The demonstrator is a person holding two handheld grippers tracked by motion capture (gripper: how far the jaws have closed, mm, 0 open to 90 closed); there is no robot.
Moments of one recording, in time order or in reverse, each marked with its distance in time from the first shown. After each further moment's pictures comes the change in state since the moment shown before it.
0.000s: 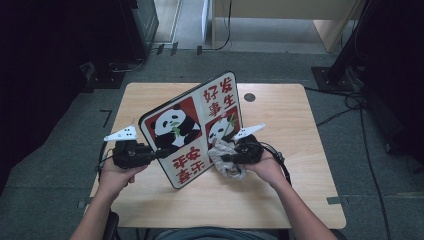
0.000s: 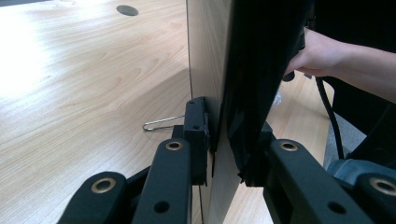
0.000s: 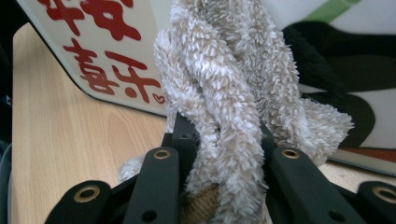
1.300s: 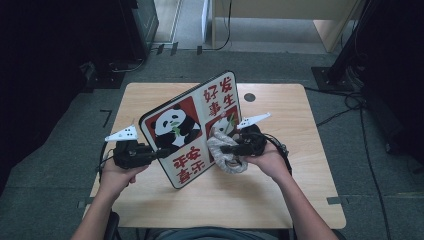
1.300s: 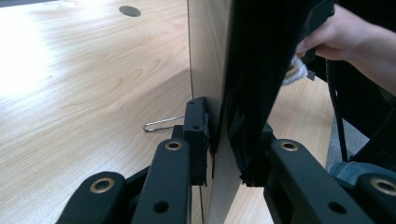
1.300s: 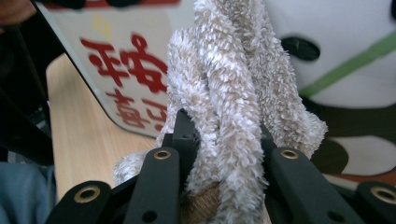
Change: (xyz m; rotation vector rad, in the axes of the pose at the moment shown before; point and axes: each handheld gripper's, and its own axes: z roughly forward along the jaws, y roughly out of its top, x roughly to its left) left arm -0.001 0.000 0.001 -0.002 0.014 -0.002; right arm 0.013 0.033 -0.032 -0.050 0.016 0.029
